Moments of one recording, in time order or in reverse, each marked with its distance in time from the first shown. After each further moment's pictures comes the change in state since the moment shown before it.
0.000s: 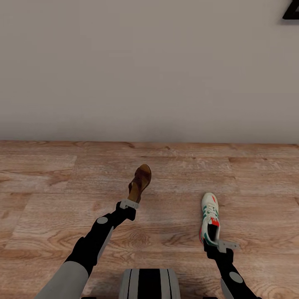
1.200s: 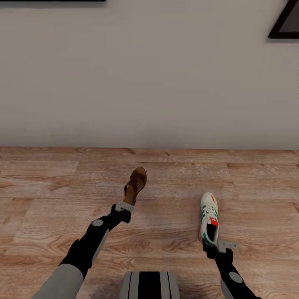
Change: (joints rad) left arm 0.015 0.034 0.014 0.007 -0.005 -0.002 0.004; right arm 0.000 0.001 0.002 -0.001 0.000 -0.004 -0.001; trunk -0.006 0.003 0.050
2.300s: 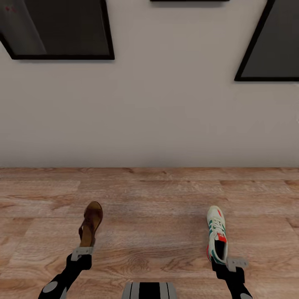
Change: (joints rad) left arm 0.284 0.104 0.427 0.142 -0.002 -0.281 0.011; right arm 0.003 -0.057 0.001 0.223 0.004 -0.129 0.002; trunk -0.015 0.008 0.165
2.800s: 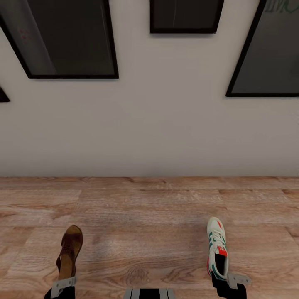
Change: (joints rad) left arm 0.047 0.050 0.140 0.296 0.003 -0.247 0.103; right arm 0.000 0.010 0.004 0.181 -0.005 -0.121 -0.004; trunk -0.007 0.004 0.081
